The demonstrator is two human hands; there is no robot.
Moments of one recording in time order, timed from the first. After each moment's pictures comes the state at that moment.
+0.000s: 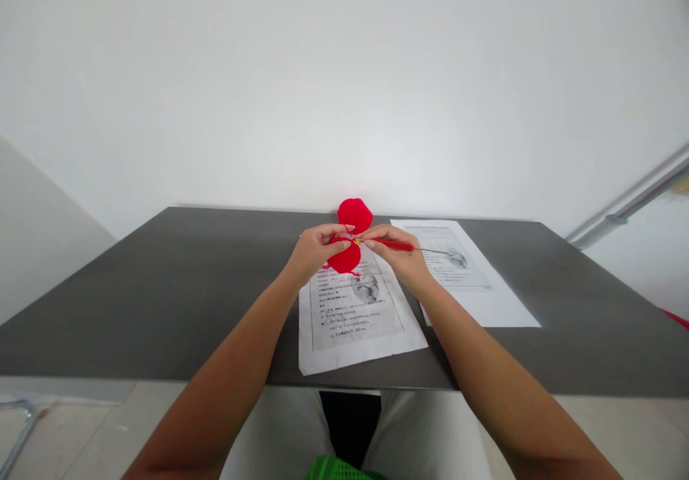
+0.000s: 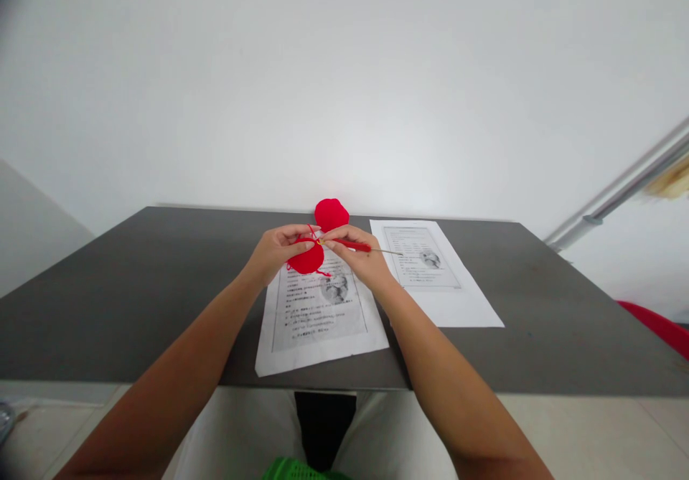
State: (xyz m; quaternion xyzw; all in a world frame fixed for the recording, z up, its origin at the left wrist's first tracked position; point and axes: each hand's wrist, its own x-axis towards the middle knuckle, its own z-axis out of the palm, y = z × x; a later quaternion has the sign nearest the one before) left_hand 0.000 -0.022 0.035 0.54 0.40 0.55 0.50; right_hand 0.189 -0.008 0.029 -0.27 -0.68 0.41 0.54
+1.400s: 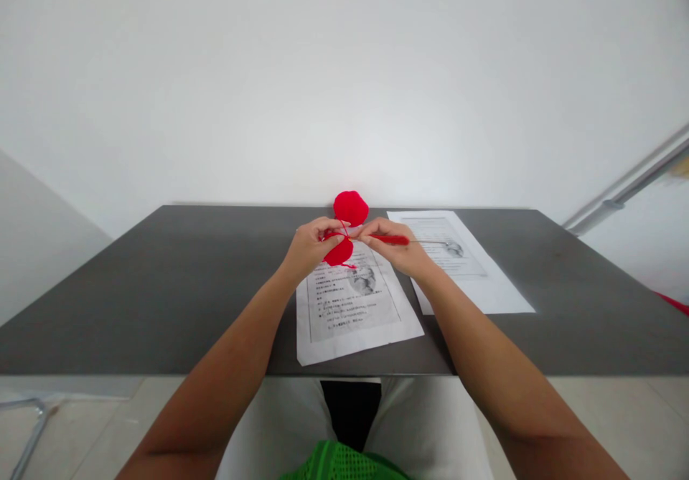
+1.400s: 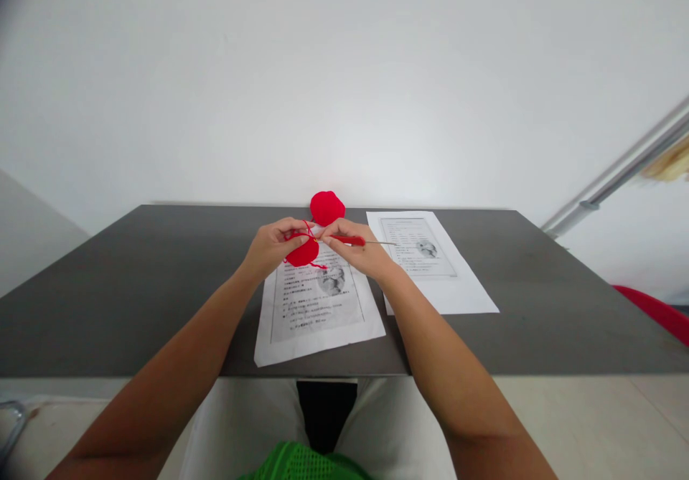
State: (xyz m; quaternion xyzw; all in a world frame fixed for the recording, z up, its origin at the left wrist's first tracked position) left_hand -0.006 -0.015 0.024 0.67 0.42 0.52 0.33; right_hand 0.203 -0.006 0.035 -0.27 -0.77 0.36 0.44
